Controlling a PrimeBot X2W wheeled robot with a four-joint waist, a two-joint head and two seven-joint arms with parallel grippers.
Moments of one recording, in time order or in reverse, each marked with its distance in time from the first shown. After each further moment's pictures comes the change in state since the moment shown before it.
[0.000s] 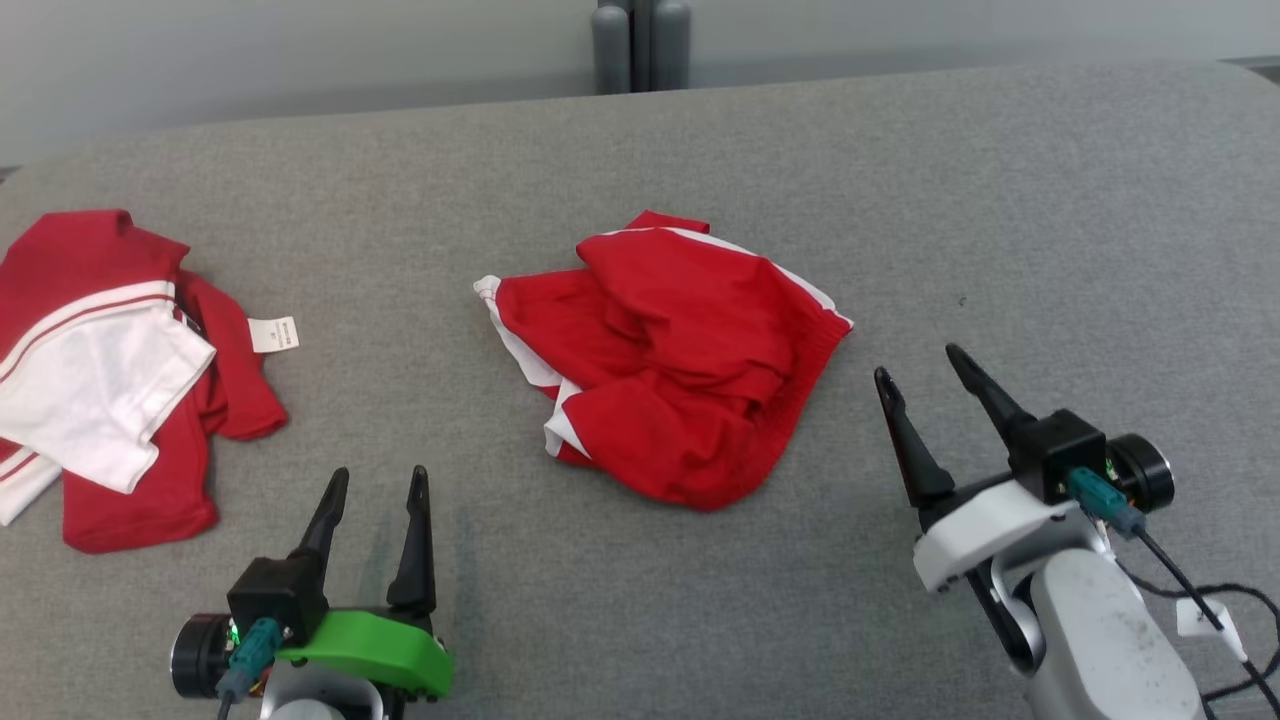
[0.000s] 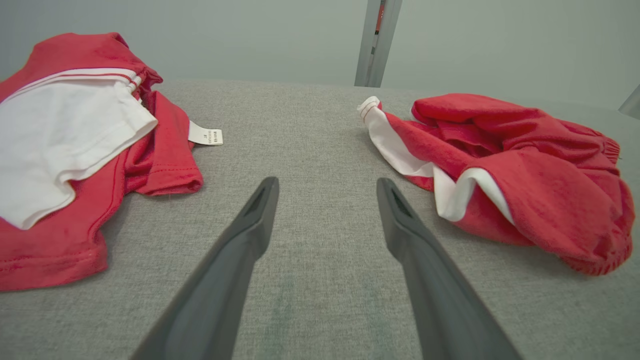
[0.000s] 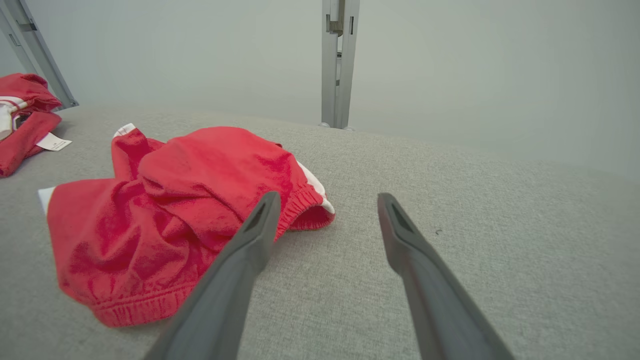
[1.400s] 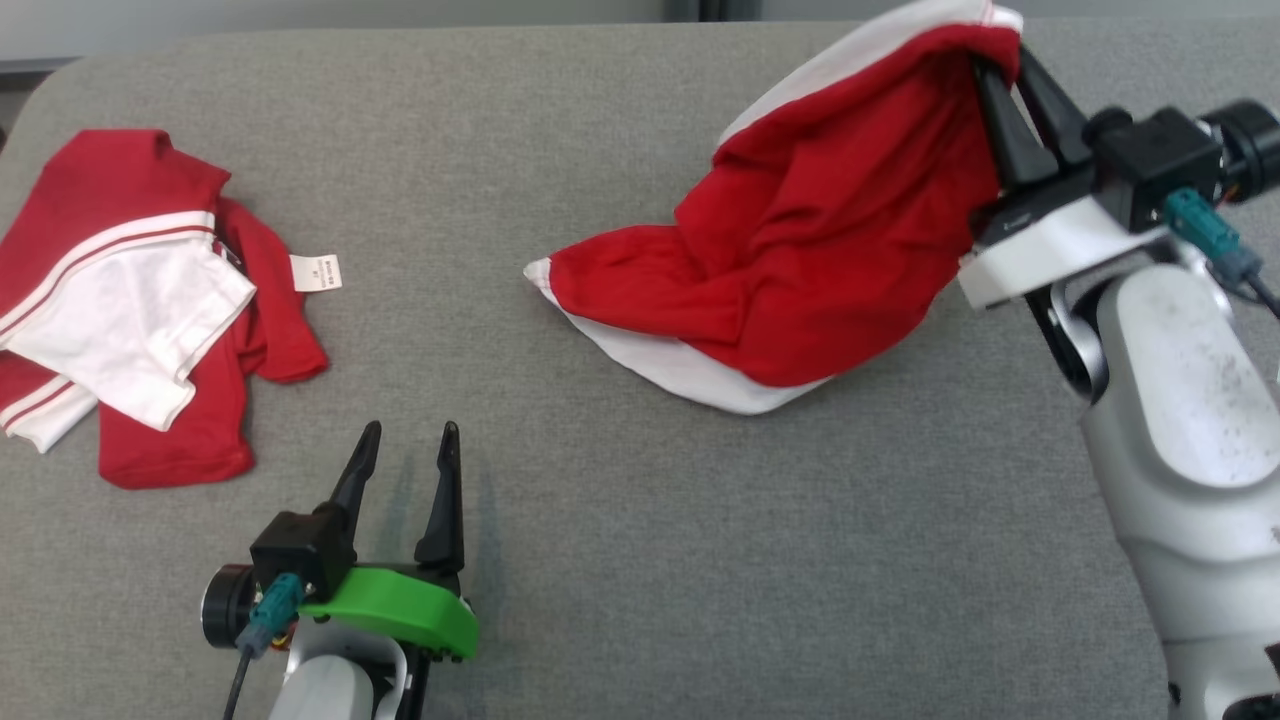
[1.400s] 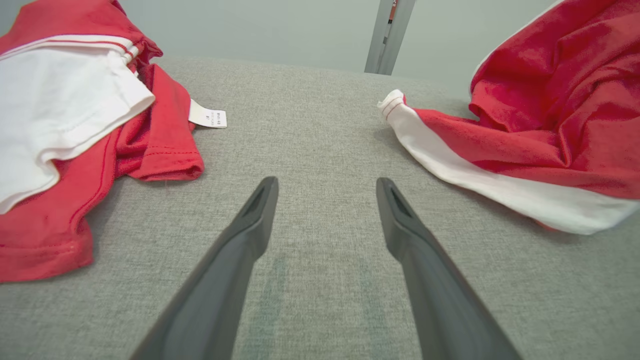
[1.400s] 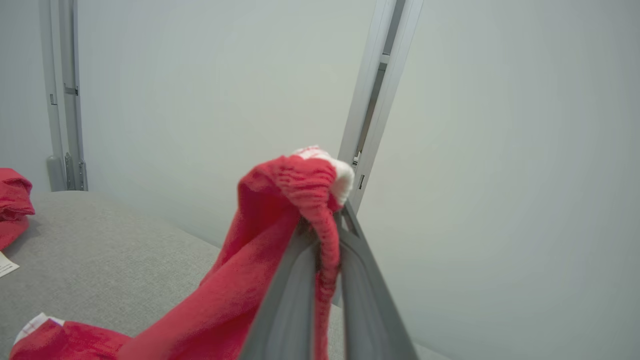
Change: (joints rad) left arm -0.090 -0.001 -0.065 0.021 -0.050 -0.004 0.000; right arm -0.448 -0.105 0.035 -0.021 -0.025 0.000 0.000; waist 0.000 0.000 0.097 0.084
